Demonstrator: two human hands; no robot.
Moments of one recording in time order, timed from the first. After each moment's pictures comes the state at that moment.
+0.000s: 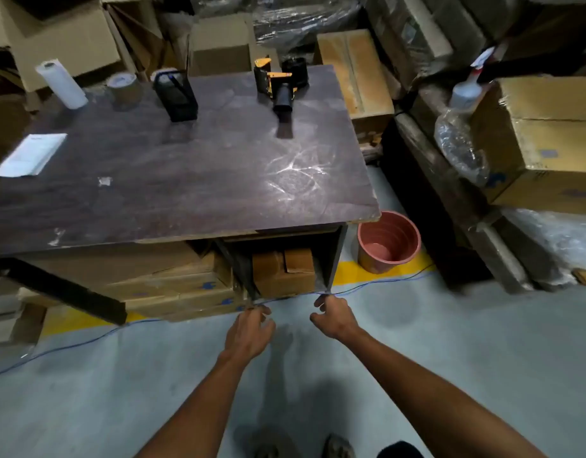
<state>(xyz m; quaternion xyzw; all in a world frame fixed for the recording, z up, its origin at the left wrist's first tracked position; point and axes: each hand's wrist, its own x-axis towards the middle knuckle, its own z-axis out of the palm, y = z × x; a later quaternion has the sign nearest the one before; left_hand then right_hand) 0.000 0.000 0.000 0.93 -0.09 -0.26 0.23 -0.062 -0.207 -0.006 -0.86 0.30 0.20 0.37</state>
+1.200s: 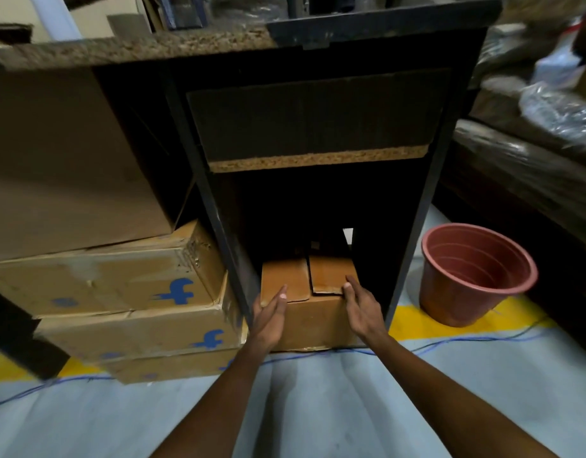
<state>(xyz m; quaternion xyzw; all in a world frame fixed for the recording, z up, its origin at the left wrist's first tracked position) 0.151 -0.036 -0.338 0.89 -0.05 -0.17 0.42 0.101 -0.242 -0.368 -0.85 0.26 -0.10 0.45</state>
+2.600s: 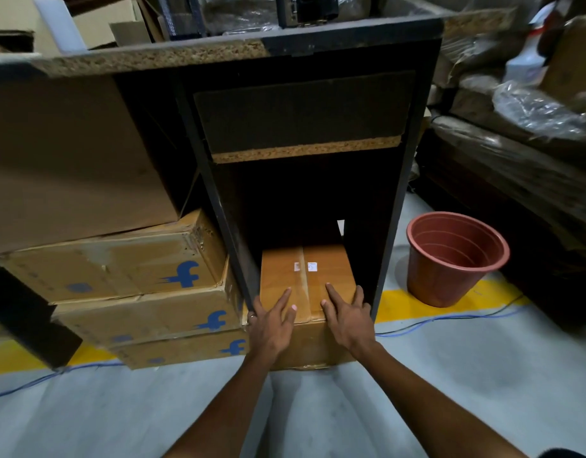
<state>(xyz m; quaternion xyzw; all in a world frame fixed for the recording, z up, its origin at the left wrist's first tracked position) 0.100 -0.028 -0.361 0.96 -0.10 -0.10 0.24 0.039 -0.200 -0.369 -0.94 0.25 0.00 0.22</state>
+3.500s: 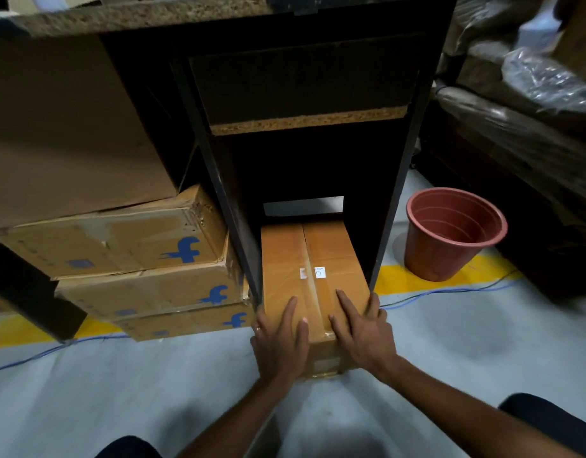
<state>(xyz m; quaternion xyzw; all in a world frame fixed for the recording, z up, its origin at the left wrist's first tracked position) 0.007 -0.013 -0.375 0.97 -0.09 -0.03 0.24 -0.045 -0.184 -0.363 -0.95 0.23 0.03 0.19</state>
